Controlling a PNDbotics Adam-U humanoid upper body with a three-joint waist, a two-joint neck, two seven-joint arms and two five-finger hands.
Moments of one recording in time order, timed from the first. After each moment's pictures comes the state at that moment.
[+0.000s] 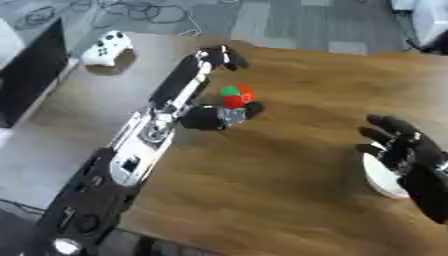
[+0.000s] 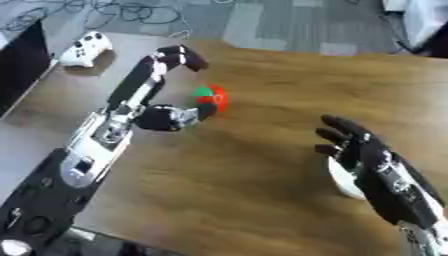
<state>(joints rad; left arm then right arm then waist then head) -0.46 0.39 -0.23 -1.61 -0.57 -0.22 0.09 -0.17 -0.23 0.13 -1.77 -0.36 -0.13 0.73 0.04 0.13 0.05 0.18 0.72</state>
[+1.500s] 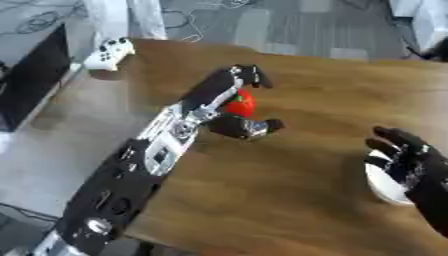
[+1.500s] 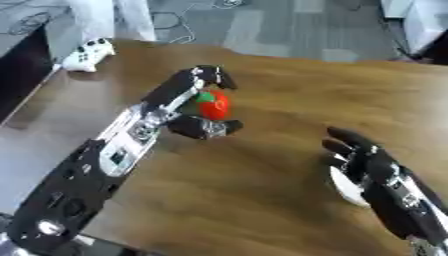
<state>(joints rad) -0.57 0.35 -0.26 -1.36 -0.70 -0.30 0.03 -0.17 -0.22 0.14 -1.77 -0.36 -0.13 0.74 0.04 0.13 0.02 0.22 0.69</state>
